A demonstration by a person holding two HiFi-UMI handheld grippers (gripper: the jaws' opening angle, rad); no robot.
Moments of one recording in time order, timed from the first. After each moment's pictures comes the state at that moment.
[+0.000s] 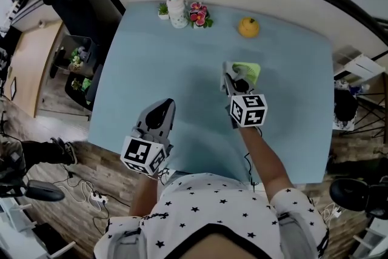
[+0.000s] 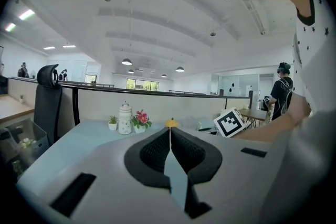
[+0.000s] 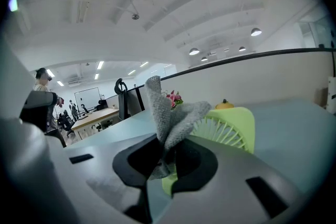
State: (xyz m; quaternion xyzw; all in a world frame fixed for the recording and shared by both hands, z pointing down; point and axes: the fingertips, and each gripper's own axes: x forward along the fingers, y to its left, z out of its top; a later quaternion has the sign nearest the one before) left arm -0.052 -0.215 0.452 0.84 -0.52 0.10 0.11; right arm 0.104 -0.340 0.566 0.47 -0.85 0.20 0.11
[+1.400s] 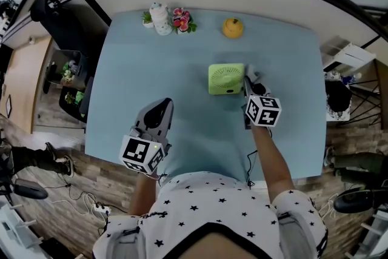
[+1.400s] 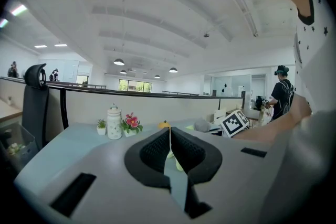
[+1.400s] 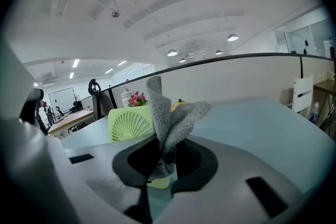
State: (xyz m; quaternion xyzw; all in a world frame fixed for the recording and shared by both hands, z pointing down) left arm -0.022 -0.234 0.446 0.87 -0.48 0.09 0.10; right arm 0.230 -0.344 0.582 0.57 -0.78 0.22 0.12
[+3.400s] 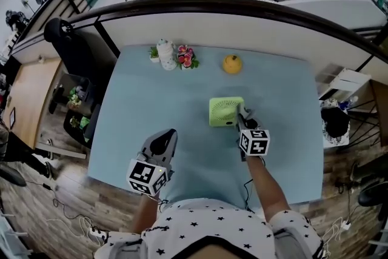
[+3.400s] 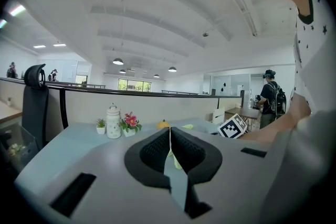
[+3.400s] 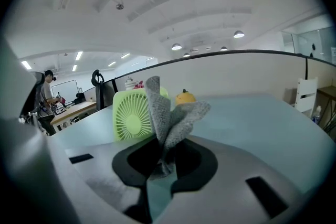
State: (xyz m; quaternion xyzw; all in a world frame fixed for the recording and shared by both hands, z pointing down) left arm -0.020 -0.227 0.446 0.87 -0.48 0.10 0.10; right arm 0.215 -0.331 0.608 0.55 -0.79 0.22 0.16
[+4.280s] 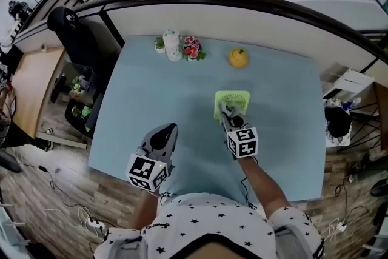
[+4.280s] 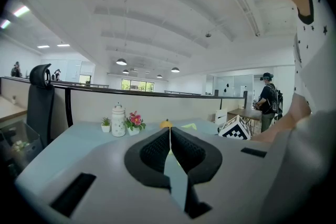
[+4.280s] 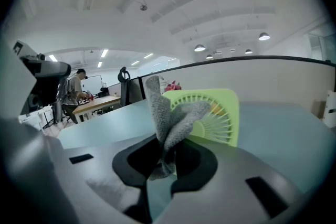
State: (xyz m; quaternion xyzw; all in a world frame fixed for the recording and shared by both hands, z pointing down) left arm -0.035 -0.219 0.447 0.86 -0.49 0.09 0.11; right arm 0.124 -0.309 0.593 0.46 -0.86 0.17 0.17
